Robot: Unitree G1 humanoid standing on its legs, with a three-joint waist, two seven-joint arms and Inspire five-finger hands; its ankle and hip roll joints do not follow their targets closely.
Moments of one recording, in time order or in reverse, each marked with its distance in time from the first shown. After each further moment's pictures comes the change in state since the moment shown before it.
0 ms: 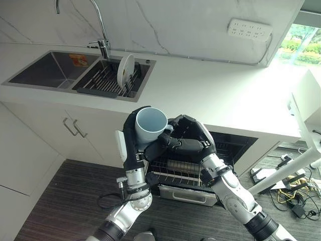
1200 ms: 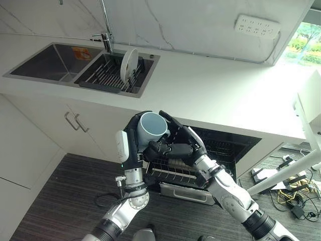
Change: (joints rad) left arm -0.017 0.016 0.009 0.062 0.055 0.072 -0.020; right arm -0.043 0.000 0.055 -0.001 -0.003 0.096 0.021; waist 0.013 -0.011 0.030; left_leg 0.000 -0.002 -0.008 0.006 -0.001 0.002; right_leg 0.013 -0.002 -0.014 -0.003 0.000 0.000
